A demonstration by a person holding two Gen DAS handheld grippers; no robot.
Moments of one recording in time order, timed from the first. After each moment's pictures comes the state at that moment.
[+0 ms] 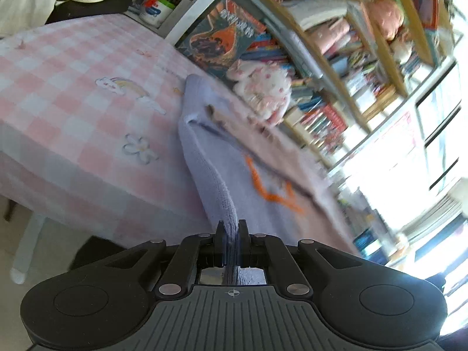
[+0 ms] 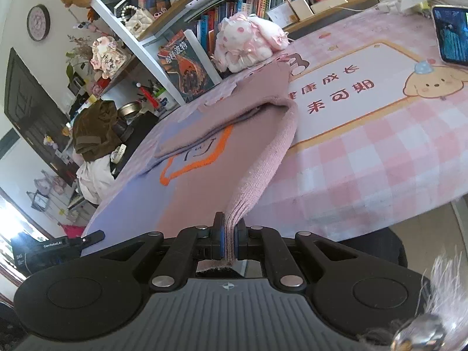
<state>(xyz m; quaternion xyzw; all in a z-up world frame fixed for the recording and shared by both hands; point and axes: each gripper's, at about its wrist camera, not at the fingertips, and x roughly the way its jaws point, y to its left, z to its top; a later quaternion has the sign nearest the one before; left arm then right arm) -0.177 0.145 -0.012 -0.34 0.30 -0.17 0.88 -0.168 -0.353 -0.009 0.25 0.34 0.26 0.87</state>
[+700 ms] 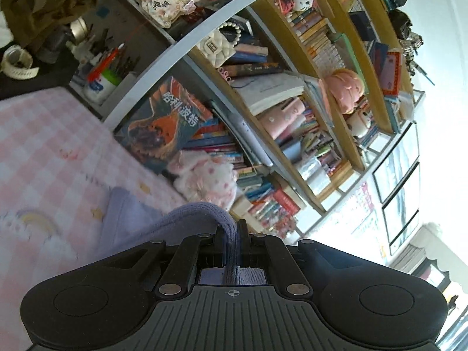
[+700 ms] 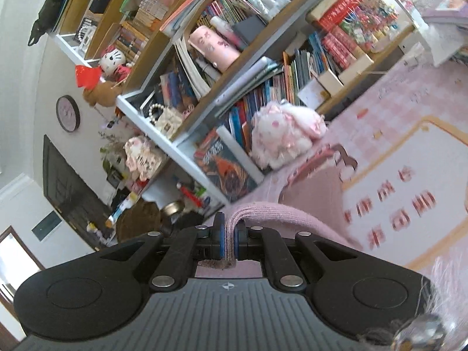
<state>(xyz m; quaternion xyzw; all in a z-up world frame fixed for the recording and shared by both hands) -0.067 0.145 0.064 -0.36 0.14 -0.20 0.90 -0.067 -0.369 0.060 0.37 0.19 0.28 0.87</state>
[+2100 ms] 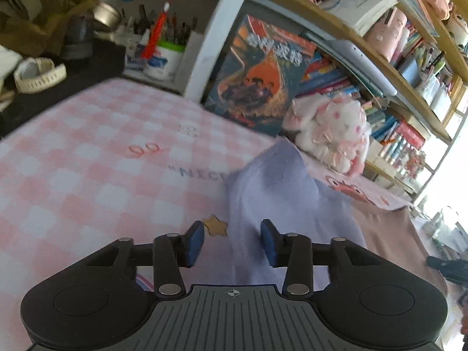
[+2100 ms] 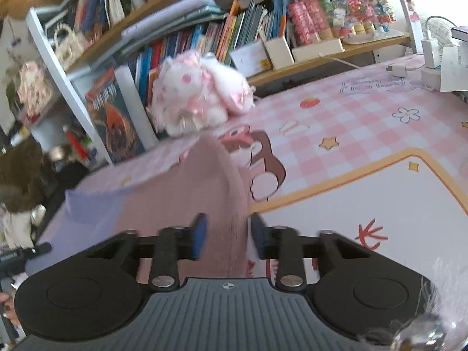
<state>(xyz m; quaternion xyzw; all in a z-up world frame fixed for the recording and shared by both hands) 0.044 0.153 -0.012 -0.21 0.29 -0.06 0.93 0.082 -0.326 -0.009 0.18 0.31 0.16 0.92</state>
